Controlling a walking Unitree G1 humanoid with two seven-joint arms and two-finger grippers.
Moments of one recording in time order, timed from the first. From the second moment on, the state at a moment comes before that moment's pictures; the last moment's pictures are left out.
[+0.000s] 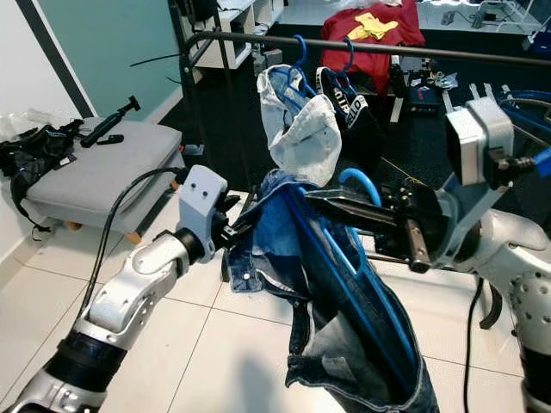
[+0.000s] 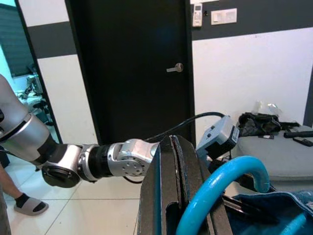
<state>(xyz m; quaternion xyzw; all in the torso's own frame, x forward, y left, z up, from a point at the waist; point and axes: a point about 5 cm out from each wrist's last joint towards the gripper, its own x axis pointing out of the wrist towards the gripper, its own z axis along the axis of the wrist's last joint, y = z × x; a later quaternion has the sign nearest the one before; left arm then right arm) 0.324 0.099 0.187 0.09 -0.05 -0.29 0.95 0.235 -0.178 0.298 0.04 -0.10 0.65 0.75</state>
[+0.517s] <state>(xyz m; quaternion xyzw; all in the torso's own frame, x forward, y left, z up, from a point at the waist) 0.339 0.102 0.210 0.06 -0.08 -0.27 0.96 0.236 -0.173 0.282 0.05 -0.07 0.63 0.77</state>
